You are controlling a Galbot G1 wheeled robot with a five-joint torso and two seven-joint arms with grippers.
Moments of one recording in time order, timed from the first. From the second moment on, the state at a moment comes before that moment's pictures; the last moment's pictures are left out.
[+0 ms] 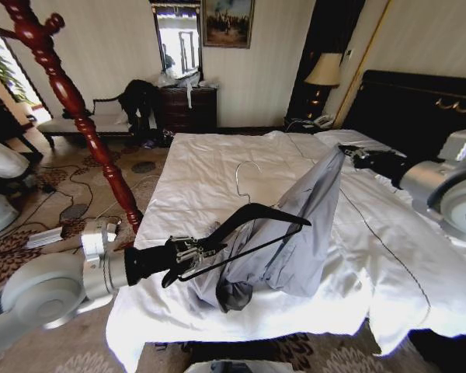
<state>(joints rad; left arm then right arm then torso) 1.60 -0.19 -0.89 -2.50 -1.54 0.27 0.28 -1.31 0.23 1.09 2.22 1.46 -0.47 0.28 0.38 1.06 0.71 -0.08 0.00</state>
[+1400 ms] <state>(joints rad) 1.55 -0.27 -0.85 -2.44 -1.44 0.22 0.22 -1.11 0.25 1.12 2.50 1.88 -0.45 0.31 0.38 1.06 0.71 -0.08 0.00</state>
